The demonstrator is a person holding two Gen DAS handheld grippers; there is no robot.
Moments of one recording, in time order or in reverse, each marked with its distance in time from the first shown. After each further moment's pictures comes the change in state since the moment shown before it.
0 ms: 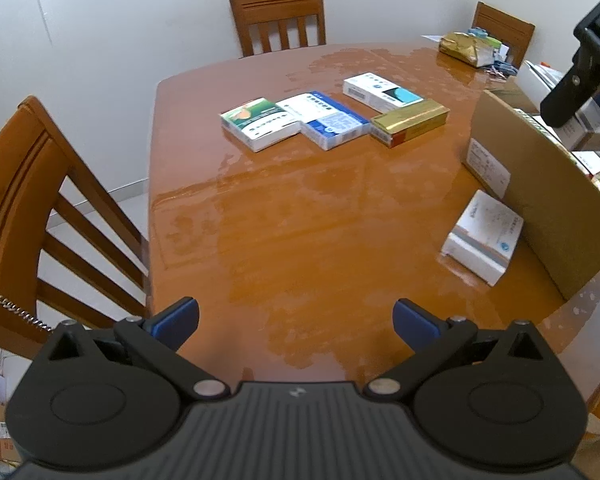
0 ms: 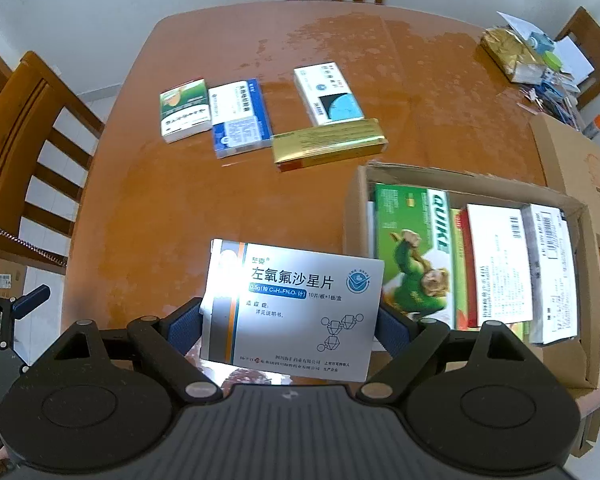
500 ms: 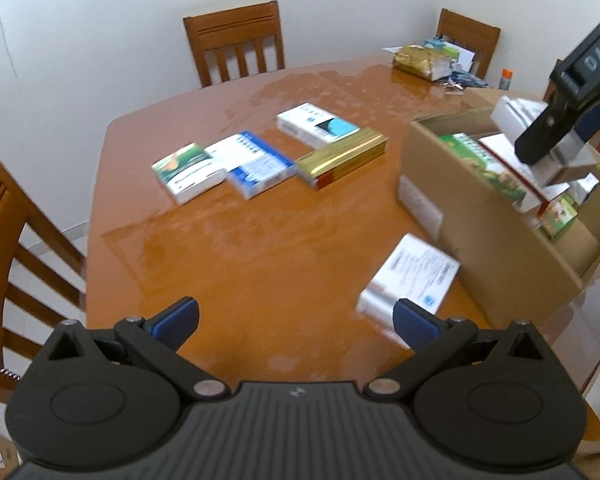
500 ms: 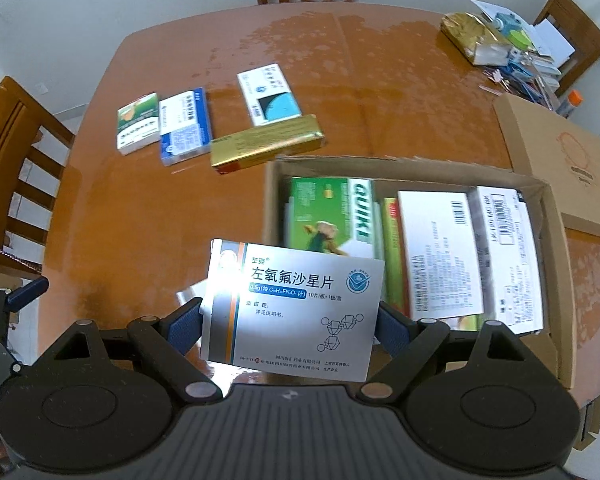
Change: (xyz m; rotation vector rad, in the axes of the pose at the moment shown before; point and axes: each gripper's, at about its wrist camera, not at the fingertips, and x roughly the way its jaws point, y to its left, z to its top) left arm 0.000 -0.072 0.039 0.055 -0.056 -0.060; right arm -0.015 -0.078 -0.009 0.037 -0.004 0.003
